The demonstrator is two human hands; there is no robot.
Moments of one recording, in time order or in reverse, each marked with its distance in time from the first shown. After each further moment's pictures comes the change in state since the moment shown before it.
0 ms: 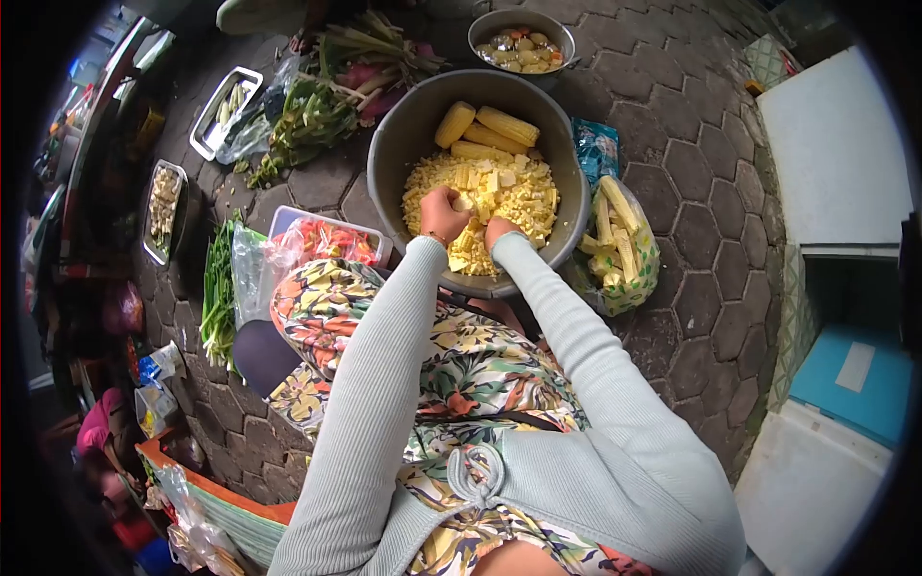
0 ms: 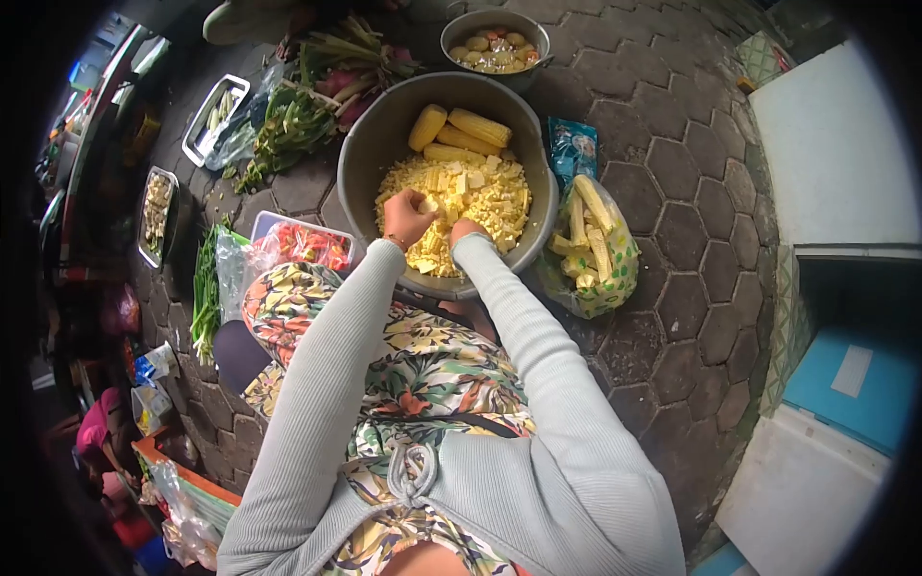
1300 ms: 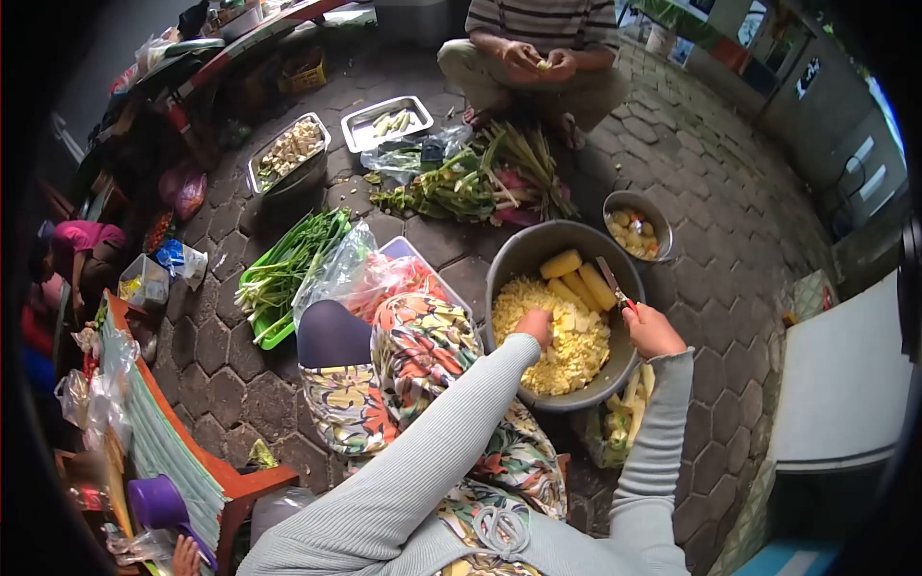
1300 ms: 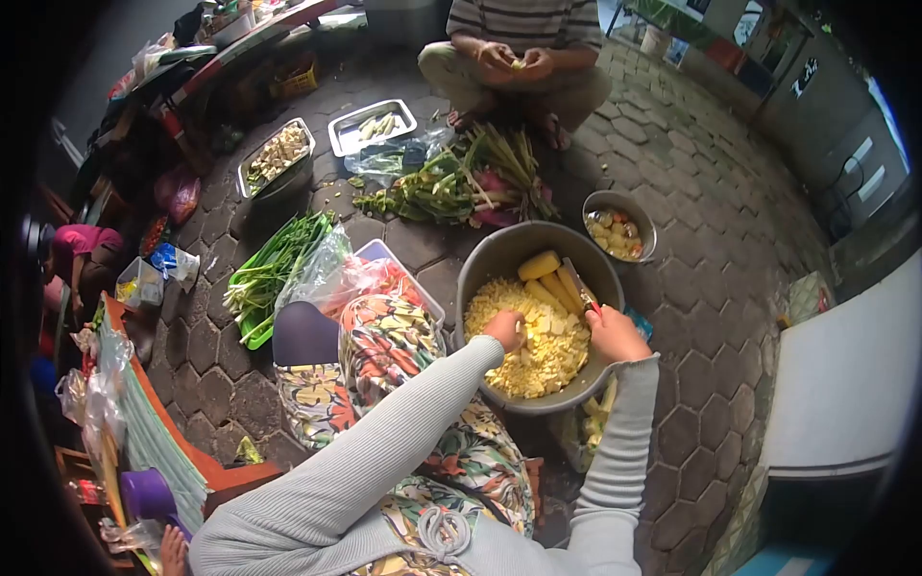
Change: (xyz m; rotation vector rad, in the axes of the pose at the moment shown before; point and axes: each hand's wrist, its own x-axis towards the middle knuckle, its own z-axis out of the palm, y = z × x) left_hand -0.018 0.023 -0.011 -0.002 -0.038 -0.121; right_hand -0.110 -0.038 -0.221 -0.086 0.164 -0.459
